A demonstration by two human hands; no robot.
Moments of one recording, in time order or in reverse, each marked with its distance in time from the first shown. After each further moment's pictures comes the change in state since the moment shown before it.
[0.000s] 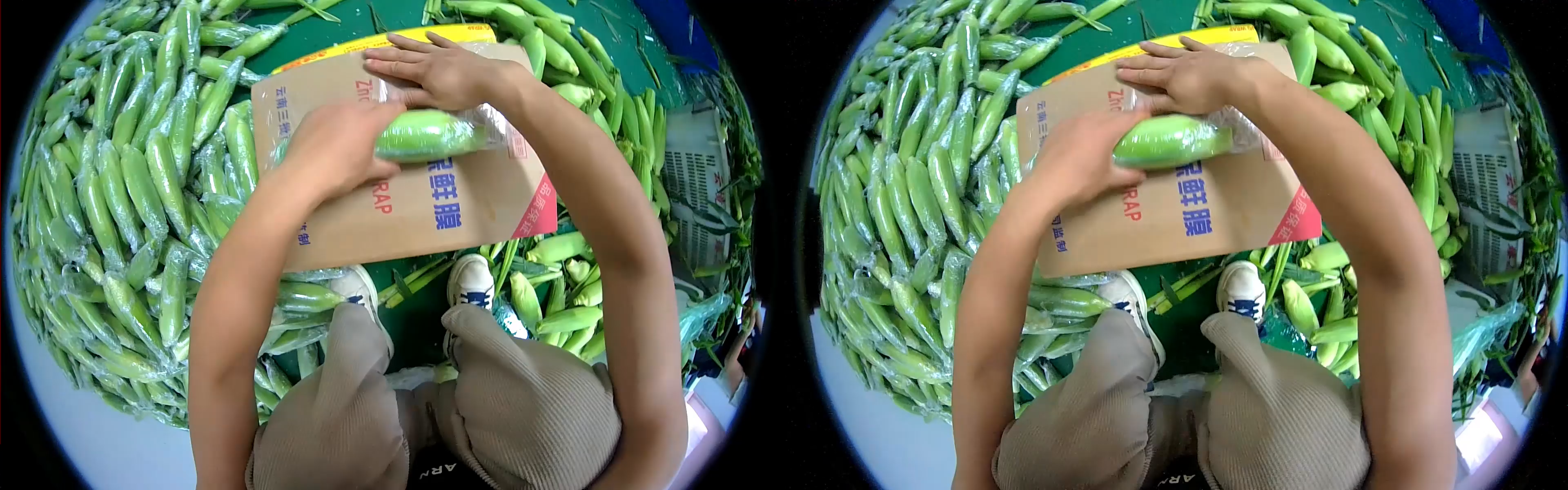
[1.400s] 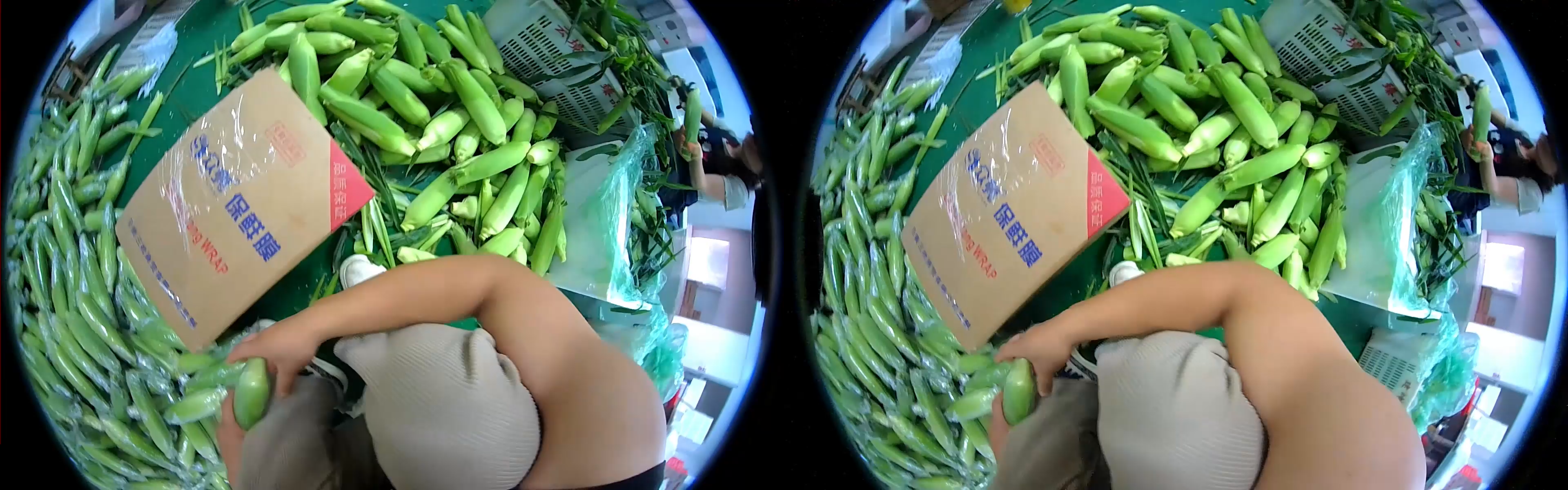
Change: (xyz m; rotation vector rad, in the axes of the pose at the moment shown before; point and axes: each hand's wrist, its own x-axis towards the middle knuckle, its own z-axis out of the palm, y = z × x) left_hand -0.300 0.081 0.041 -0.144 -0.466 -0.420; right_hand -0.107 -0.273 0.066 1.387 -0.126 -0.129
